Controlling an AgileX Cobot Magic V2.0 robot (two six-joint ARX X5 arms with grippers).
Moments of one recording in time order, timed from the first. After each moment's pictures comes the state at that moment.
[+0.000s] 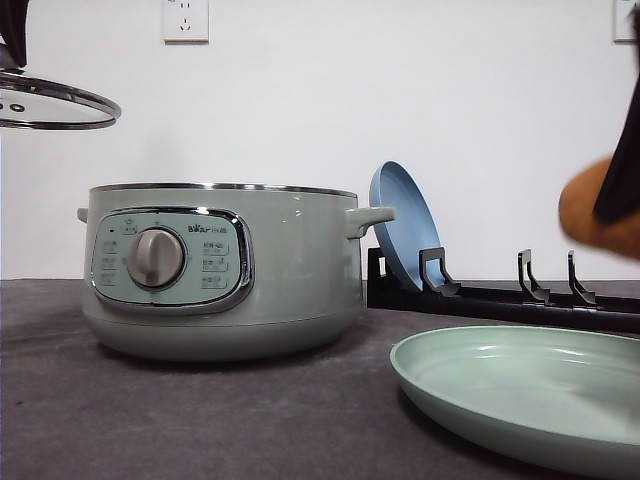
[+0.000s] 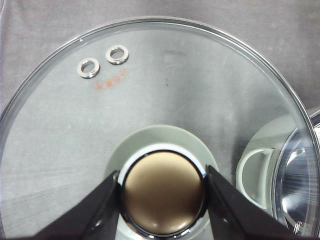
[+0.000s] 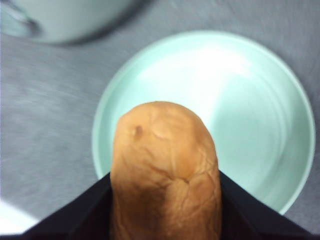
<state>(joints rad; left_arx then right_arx) 0.08 1.80 2.18 -1.34 0.03 0.04 0.69 0.71 0.57 -0.69 0.00 0.50</state>
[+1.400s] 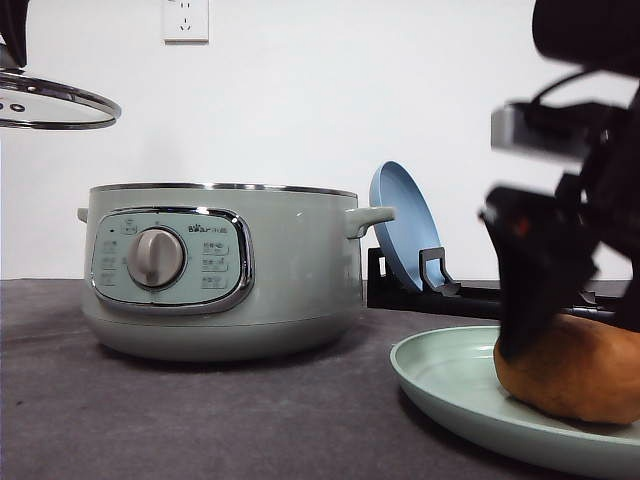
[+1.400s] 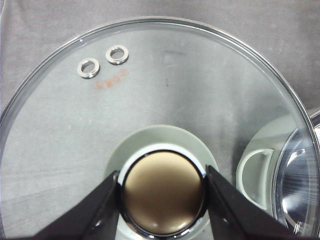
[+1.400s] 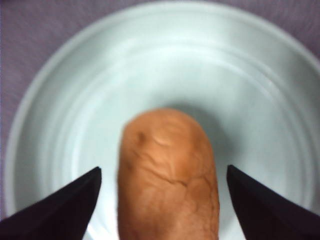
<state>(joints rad) 0.08 1.80 2.18 -1.34 0.03 0.04 0.63 1.17 0.60 -0.43 0.00 0.39</state>
